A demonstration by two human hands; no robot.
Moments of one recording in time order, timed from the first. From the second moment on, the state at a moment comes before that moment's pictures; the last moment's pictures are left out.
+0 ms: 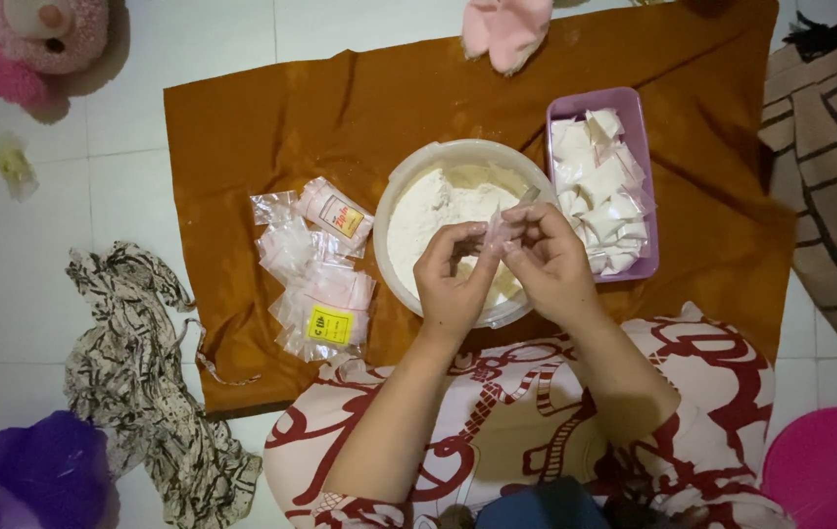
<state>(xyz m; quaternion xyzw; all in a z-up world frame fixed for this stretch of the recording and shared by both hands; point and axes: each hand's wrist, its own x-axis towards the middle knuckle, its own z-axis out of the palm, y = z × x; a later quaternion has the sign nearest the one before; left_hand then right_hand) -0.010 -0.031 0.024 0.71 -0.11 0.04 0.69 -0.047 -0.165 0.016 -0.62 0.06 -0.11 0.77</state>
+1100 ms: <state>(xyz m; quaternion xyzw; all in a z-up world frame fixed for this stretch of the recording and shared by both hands) 0.000 -0.026 0.030 0.76 -0.16 -0.02 0.63 -0.044 -0.172 0.014 -0.72 0.04 -0.14 0.67</state>
